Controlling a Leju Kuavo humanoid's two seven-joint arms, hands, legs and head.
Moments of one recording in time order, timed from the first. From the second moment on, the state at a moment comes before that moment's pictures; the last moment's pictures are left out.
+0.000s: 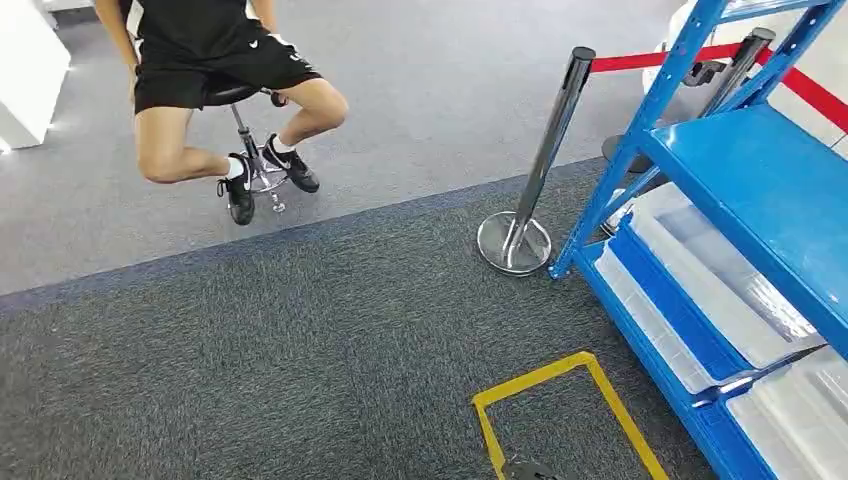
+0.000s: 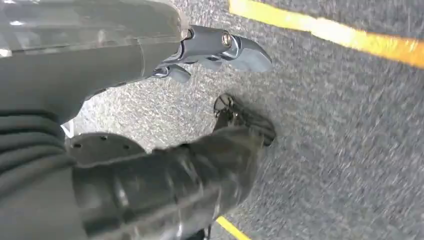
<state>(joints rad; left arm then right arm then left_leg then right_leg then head) -0.20 -0.01 0.72 -0.26 -0.03 0.02 0.16 -0.10 -0.06 -0.06 -0.20 0.38 0.09 0.11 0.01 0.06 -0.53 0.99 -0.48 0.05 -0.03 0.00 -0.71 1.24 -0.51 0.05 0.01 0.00</state>
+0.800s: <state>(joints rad) -0.21 -0.01 0.71 -0.26 -0.02 0.02 0.16 -0.10 -0.05 -0.07 -0.20 0.38 0.09 0.11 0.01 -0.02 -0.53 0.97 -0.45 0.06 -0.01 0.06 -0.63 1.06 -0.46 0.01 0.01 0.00</state>
